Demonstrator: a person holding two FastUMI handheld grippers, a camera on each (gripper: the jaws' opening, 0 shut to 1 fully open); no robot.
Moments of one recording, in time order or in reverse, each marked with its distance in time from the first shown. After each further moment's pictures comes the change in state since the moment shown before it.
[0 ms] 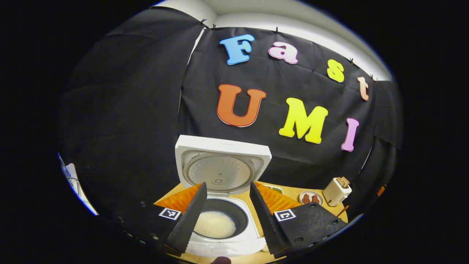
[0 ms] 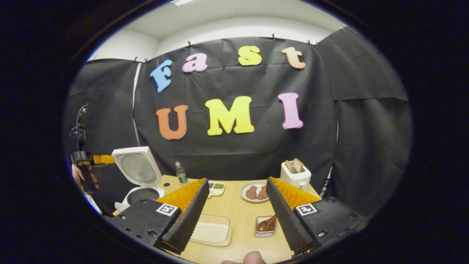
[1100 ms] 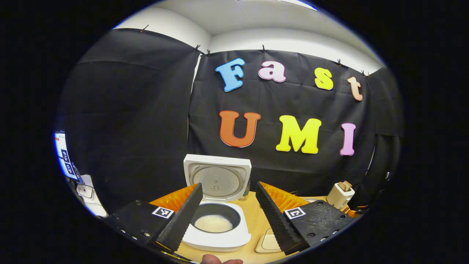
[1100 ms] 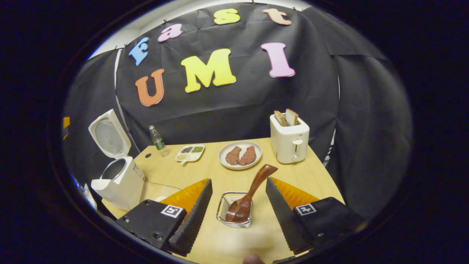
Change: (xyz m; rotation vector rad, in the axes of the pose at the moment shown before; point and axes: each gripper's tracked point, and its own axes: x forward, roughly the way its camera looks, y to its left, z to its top) left arm -0.084 -0.052 0.015 0.086 -0.153 0.119; right arm 0.109 -0.125 -0.164 0.073 0.322 0.022
